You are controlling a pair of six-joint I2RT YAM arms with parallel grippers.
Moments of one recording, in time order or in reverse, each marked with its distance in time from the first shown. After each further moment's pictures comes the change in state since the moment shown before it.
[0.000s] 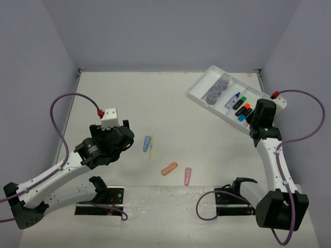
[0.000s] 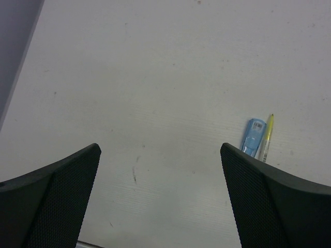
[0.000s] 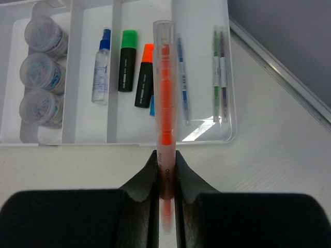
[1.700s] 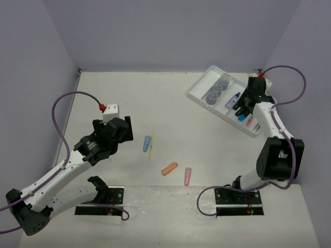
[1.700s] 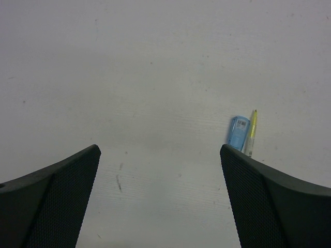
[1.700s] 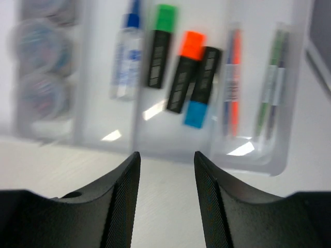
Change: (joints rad) left arm 0.172 0.004 -0.037 0.188 0.229 0.191; right arm -0.031 0.564 0.391 -0.128 -0.079 -0.069
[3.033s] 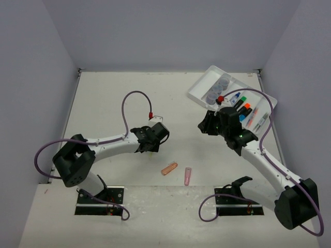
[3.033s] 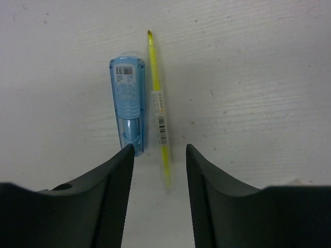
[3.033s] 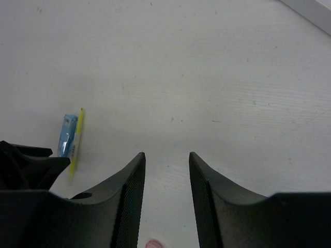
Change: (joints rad) left arm -0.190 0.660 0.053 0.257 0.262 -0.049; right arm 0.556 -0.539 -0.501 0.249 -0.325 0.057
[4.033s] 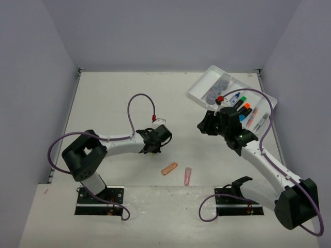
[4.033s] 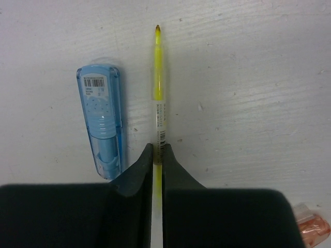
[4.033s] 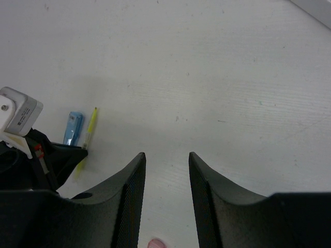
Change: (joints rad) left arm -0.002 0.113 -0.019 0.110 0.020 -0.008; right arm 0.000 -0.001 -0.003 0.008 -0.024 0.000
